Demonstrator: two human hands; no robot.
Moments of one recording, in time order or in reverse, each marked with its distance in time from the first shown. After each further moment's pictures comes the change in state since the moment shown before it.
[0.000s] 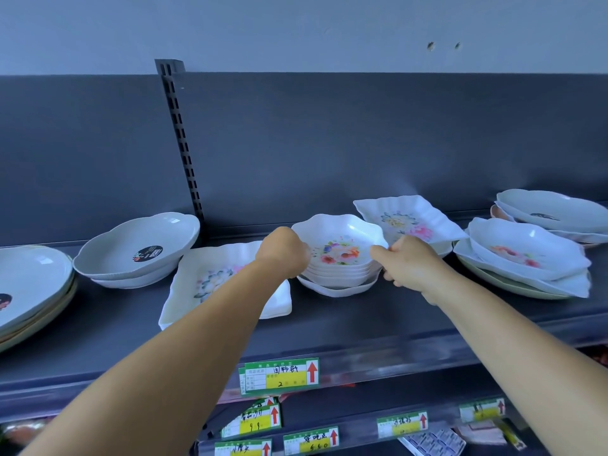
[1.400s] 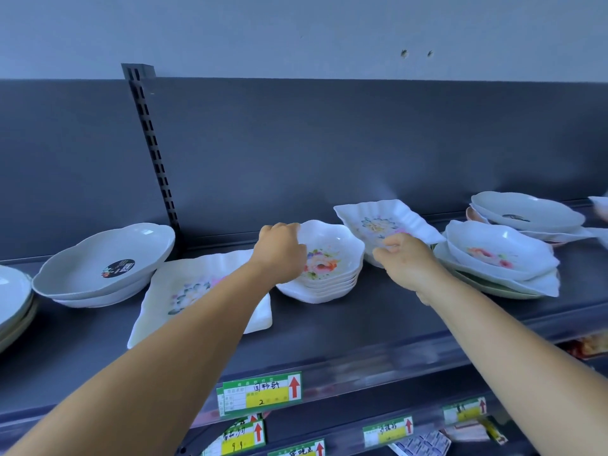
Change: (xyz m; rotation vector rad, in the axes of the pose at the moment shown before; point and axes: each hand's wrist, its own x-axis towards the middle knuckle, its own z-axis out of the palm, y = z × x) left_hand 0.025 0.010 0.016 0.239 0.042 0.320; right_hand 0.006 0.009 -0.018 0.034 0.122 0.017
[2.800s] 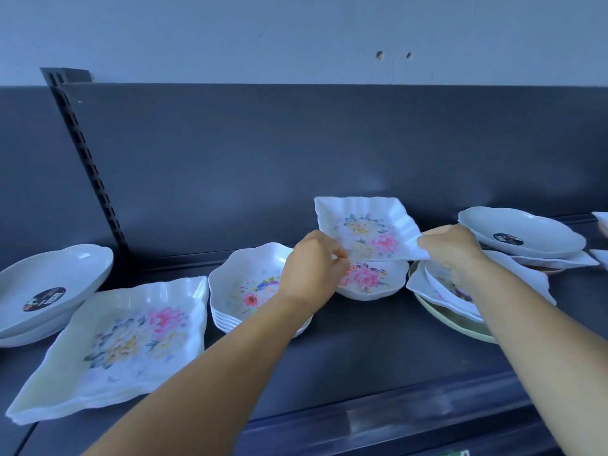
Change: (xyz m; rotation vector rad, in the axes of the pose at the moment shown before) left_hand 0.045 0.094 0.065 -0.265 0.212 0.191; right_hand 0.118 0.052 -0.096 -0.002 0.160 0.183
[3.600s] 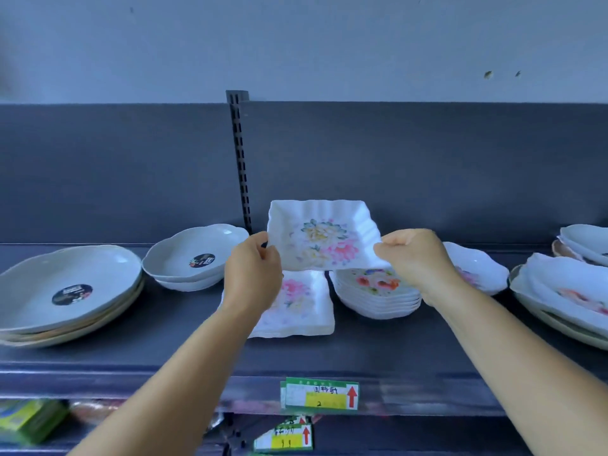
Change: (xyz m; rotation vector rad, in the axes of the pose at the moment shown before) left_hand -0.116 -0.099 -0.175 -0.241 0.369 -0.435; right_hand -0.184 -0.100 0.106 0.147 -0.266 -0.418
